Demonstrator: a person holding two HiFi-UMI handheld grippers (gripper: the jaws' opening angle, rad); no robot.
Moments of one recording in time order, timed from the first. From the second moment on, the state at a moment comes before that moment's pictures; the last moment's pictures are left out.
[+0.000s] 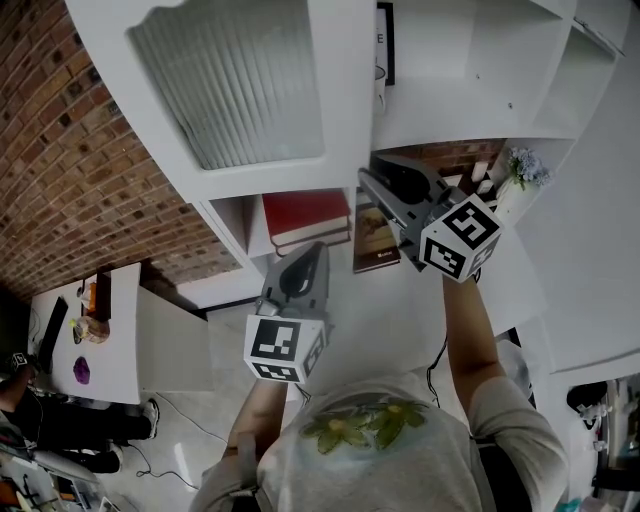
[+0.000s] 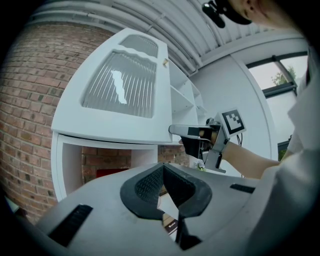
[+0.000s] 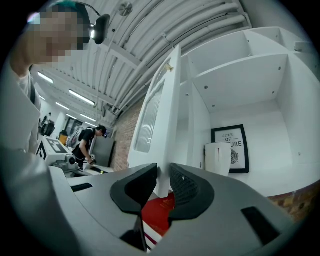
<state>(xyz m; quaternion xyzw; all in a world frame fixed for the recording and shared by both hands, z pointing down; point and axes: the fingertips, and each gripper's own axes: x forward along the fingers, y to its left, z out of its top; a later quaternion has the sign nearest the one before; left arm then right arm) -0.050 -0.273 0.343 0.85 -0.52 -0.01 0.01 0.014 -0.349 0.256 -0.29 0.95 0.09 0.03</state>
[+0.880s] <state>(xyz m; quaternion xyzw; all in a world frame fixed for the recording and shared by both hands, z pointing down) -0.048 -0.249 0.345 0.85 -0.52 0.00 0.02 0.015 -0.324 0.255 -0.30 0.95 0.08 0.03</state>
